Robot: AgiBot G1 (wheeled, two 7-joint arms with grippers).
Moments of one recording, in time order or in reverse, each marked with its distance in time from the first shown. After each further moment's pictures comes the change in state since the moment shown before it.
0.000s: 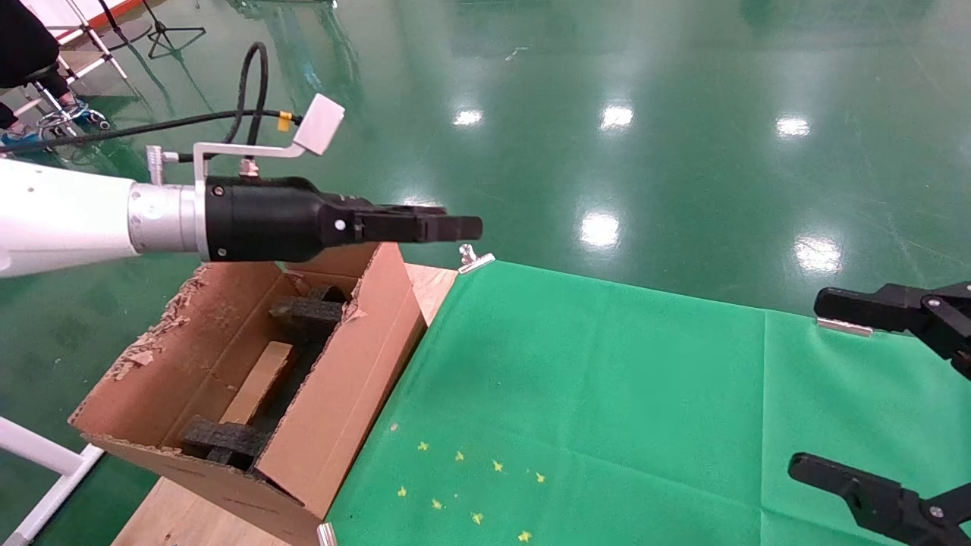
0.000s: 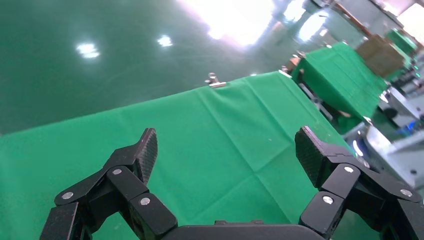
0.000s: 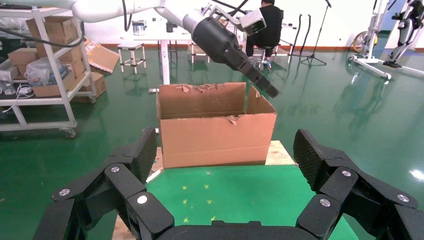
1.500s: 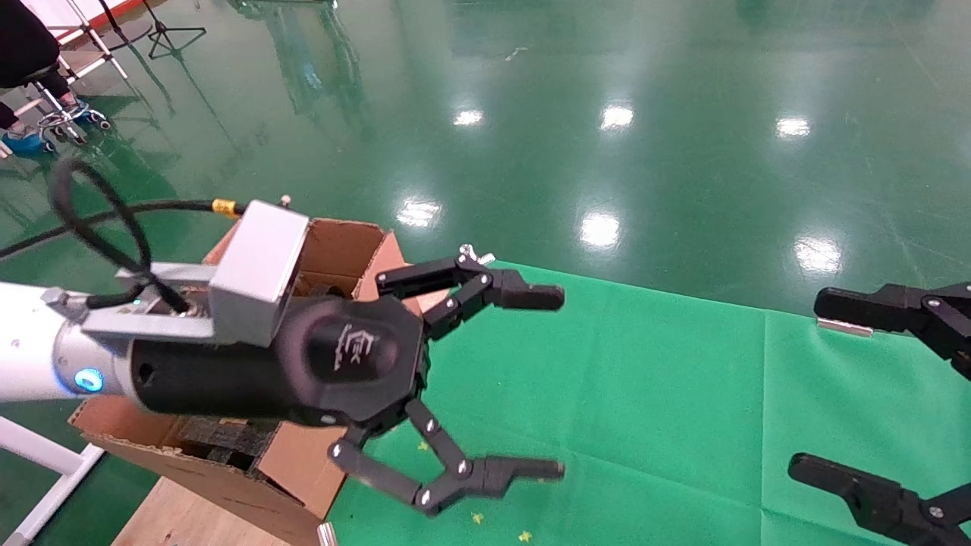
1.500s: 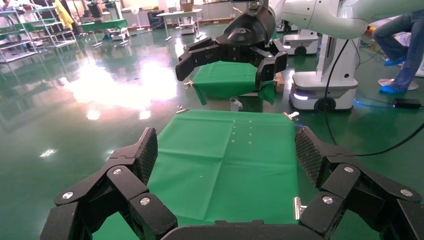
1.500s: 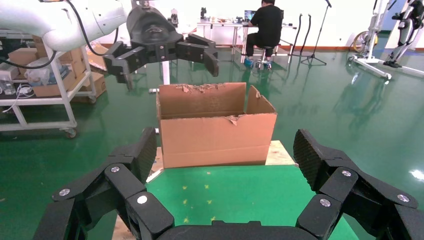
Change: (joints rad) left arm 0.558 -0.073 -0.493 -0.691 -0.230 0.057 0.456; right arm 0.000 0.000 0.000 0.000 0.000 0.000 0.000
